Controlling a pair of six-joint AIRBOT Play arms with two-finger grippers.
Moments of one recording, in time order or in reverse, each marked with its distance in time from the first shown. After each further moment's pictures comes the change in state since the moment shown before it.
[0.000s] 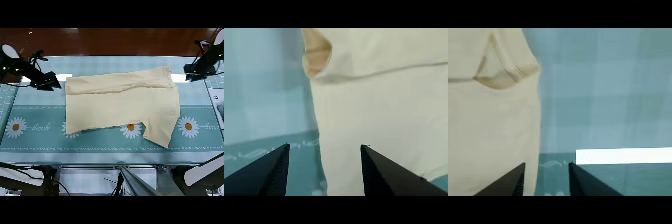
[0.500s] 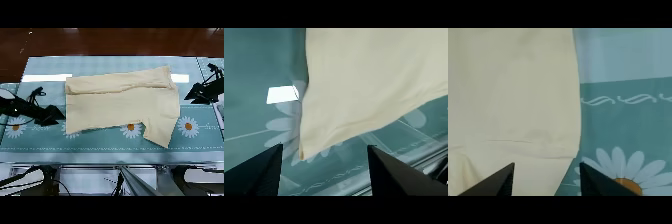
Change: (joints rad) left arm 0.133 0.338 -0.744 -0.237 0.115 0.172; right arm -0.220 0.329 -0.639 0.382 -0.181 -0.141
